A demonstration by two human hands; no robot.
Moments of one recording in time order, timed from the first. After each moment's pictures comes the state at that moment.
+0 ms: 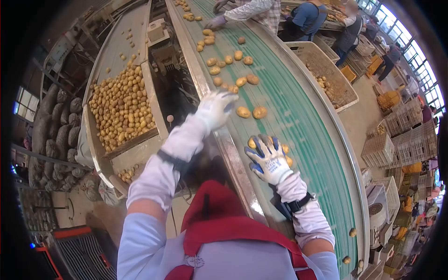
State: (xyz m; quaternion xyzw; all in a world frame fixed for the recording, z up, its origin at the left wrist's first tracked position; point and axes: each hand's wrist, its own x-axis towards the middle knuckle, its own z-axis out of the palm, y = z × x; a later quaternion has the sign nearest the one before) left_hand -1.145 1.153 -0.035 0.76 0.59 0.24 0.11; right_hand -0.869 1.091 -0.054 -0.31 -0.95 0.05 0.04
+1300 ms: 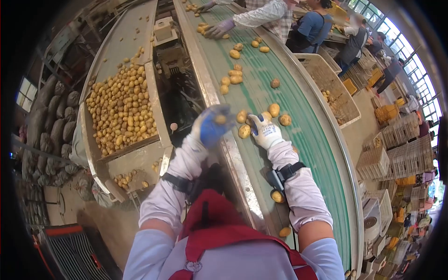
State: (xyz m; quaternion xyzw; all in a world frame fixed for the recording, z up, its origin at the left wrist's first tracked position) left_hand -1.172 1.128 -0.079 0.37 0.32 0.68 0.54; right_hand -0.961 1.209 -0.060 -0.45 -0.88 0.15 0.01
